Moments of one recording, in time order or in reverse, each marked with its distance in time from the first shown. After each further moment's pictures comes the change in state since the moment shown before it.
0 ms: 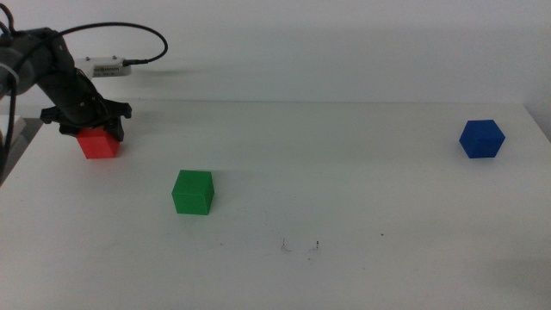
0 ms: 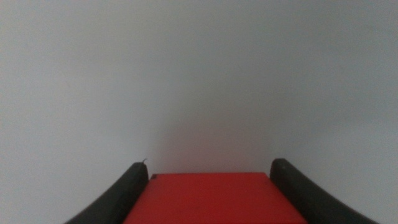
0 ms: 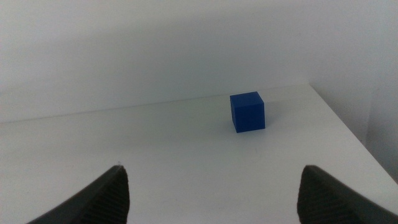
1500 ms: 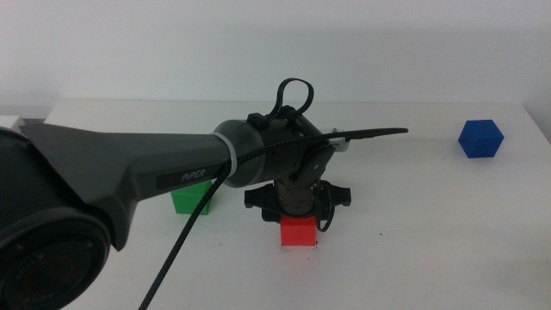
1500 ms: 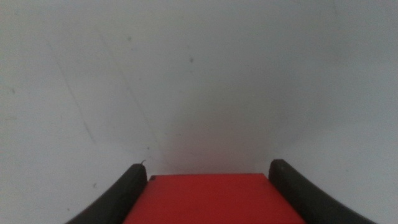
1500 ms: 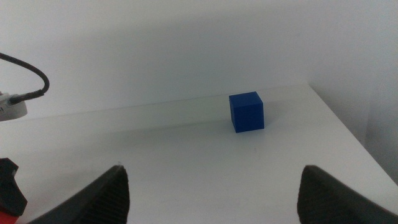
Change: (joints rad) left arm -0.887 -0.328 0.576 0.337 -0.227 -0.991; right arm 0.000 0.000 0.000 0.000 -0.002 0.000
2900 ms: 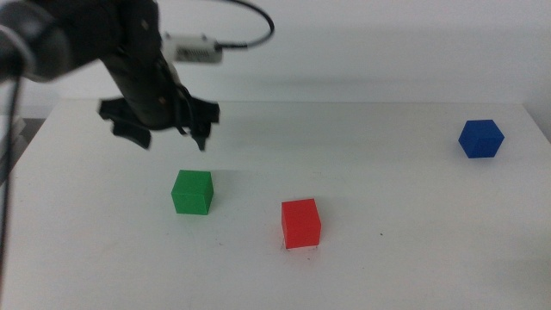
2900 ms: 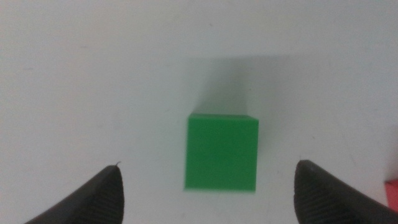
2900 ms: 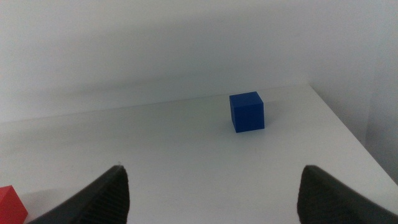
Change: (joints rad) left arm 0.436 -0.264 -0.020 -0.140 0.257 0.563; right arm 0.000 0.000 0.000 0.000 0.000 0.000
